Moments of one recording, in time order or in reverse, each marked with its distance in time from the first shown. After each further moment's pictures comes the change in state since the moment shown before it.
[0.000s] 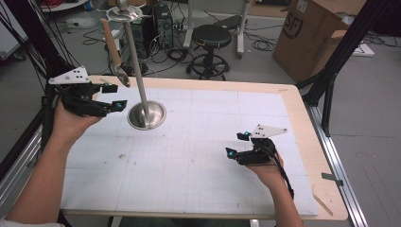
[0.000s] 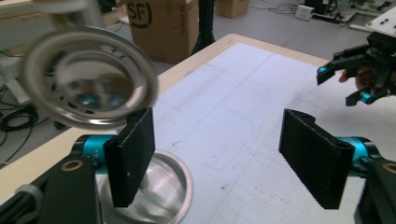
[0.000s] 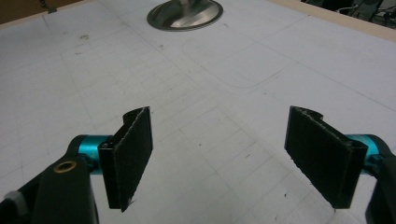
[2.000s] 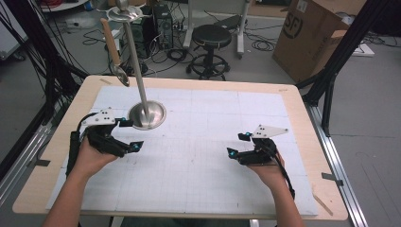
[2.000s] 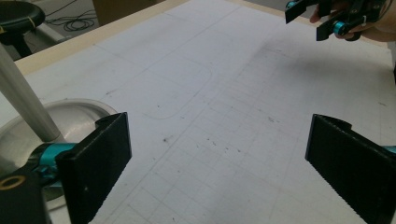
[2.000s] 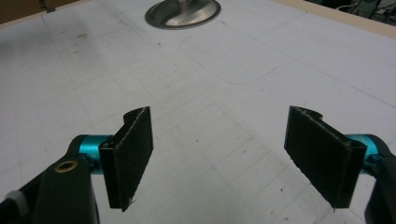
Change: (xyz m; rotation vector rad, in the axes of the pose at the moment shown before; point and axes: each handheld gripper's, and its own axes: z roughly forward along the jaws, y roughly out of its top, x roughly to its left) left arm -0.045 -0.081 0.040 0.078 -0.097 -0.026; right arm -0.004 -0.004 -0.001 0.002 -0.003 0.010
